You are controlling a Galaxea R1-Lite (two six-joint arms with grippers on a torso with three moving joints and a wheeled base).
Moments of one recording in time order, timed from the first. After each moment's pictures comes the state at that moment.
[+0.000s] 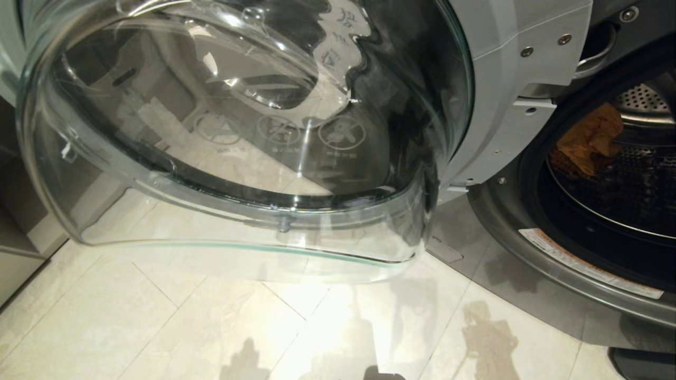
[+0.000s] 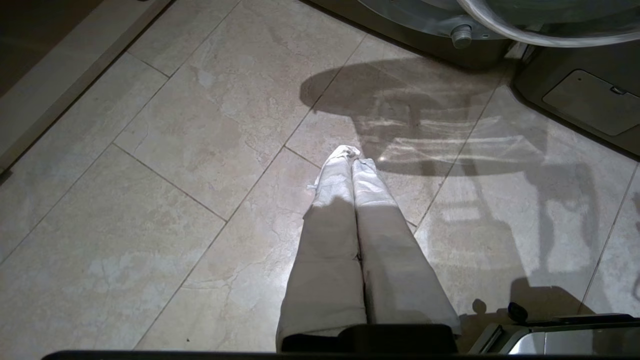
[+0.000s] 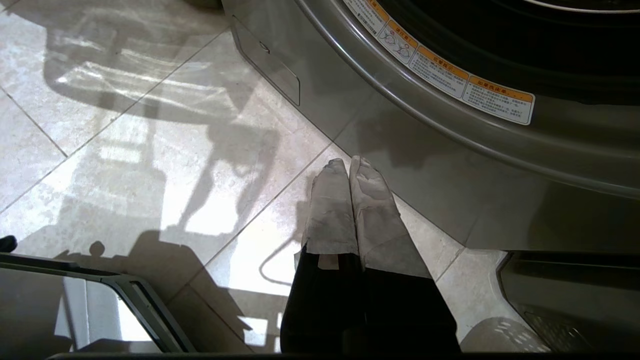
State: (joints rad) left arm 0.00 0.00 0.00 -0.11 -0.02 0.06; right arm 0.00 0.00 0.00 0.00 0.04 -0.13
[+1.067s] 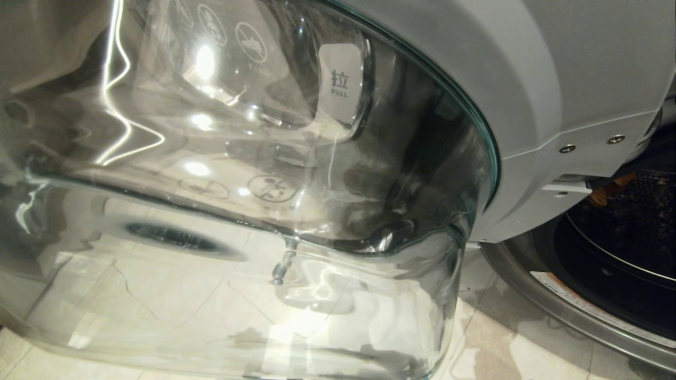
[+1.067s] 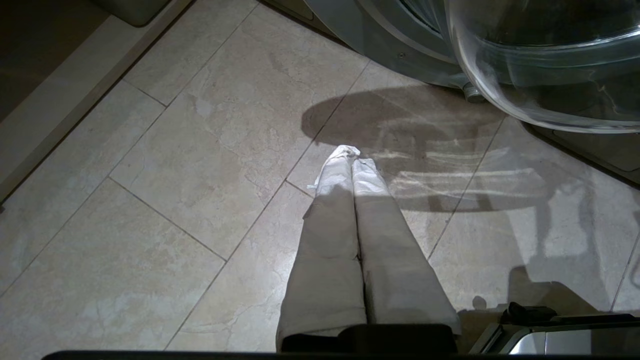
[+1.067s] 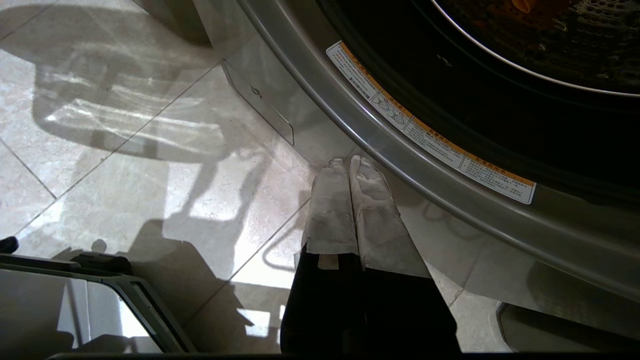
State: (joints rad) left arm 0.00 0.00 0.00 -0.11 -0.02 0.06; right arm 0.00 0.00 0.00 0.00 0.04 -0.13
